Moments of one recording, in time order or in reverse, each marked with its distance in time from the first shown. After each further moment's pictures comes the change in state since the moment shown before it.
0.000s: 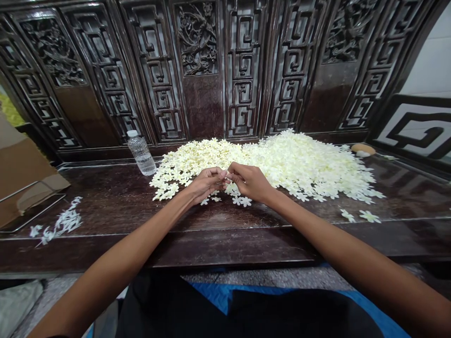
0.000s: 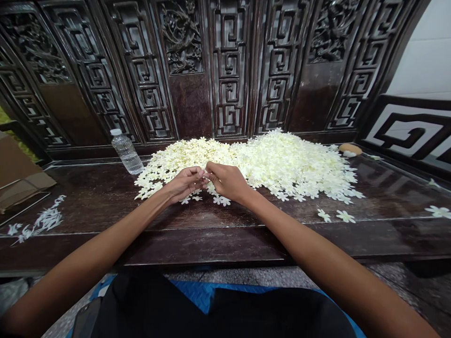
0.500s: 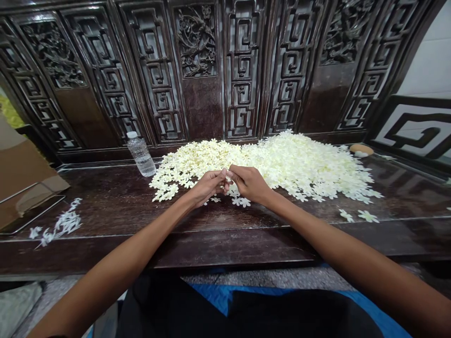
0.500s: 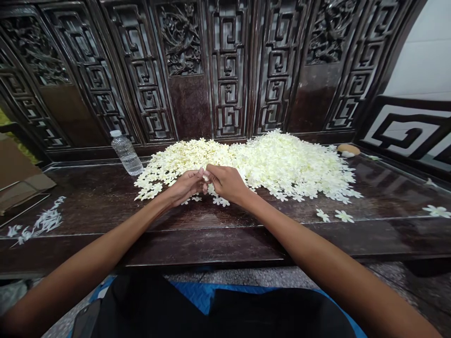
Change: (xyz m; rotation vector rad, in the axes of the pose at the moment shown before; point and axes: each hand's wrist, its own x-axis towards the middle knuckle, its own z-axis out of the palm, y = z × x) left_hand -0.007 0.003 0.017 0.136 -0.034 -0.001; right_hand 0.001 -0.005 0.001 0.093 0.041 0.024
